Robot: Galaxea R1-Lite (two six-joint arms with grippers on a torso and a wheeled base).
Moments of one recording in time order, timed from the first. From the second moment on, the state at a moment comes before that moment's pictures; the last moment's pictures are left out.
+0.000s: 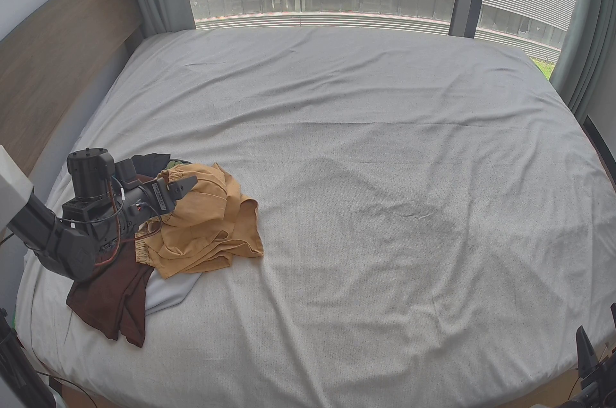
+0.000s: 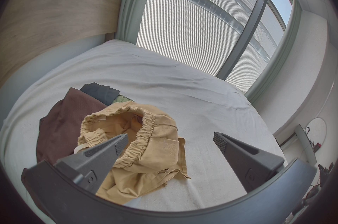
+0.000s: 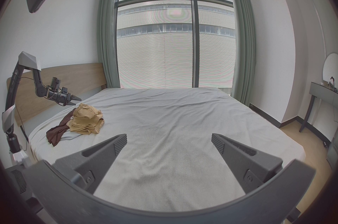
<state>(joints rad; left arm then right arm) -0.09 1.93 -0.72 -0.93 -0.17 -0.31 0.01 0.02 -0.02 0.00 -0.01 0.00</state>
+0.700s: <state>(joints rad) -0.08 2.11 -0.84 -0.99 -0.28 -0.34 0.01 0.02 -0.02 0.00 -0.01 0.01</state>
